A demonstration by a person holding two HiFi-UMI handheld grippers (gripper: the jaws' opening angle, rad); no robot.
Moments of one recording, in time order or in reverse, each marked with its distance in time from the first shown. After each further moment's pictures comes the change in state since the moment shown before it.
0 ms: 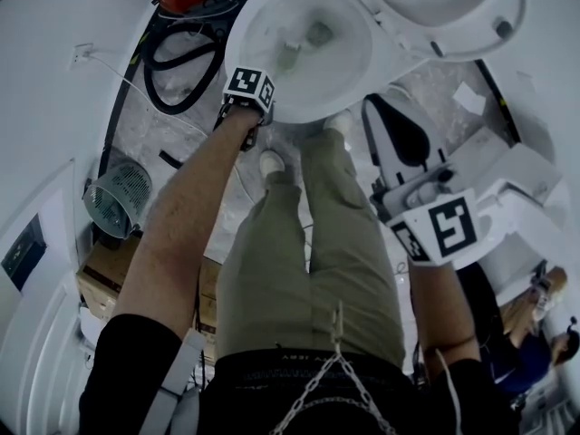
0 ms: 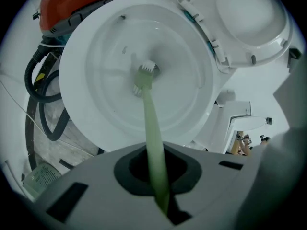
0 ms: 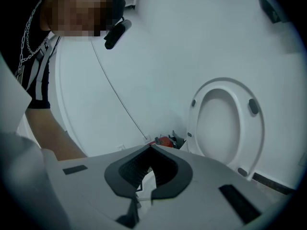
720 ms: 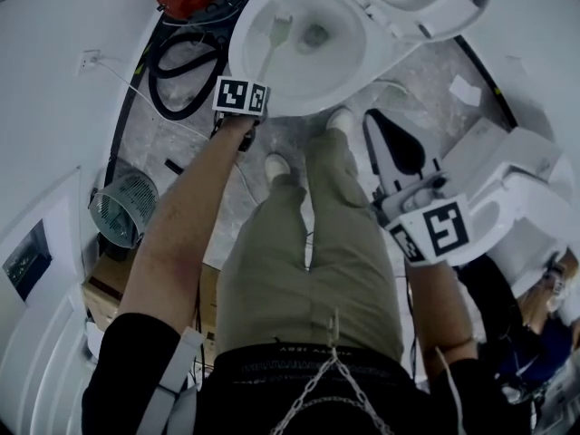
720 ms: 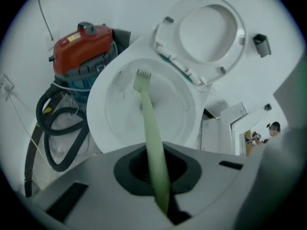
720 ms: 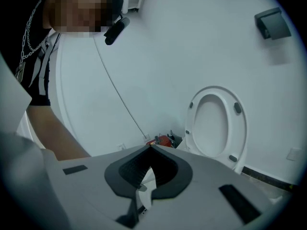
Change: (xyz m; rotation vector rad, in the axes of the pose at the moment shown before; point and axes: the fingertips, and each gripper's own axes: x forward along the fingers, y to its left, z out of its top) left arm -0.060 -0.005 0.018 0.163 -0.399 0.061; right arm -0.052 0.046 -0.019 -0.020 -0.034 -0.063
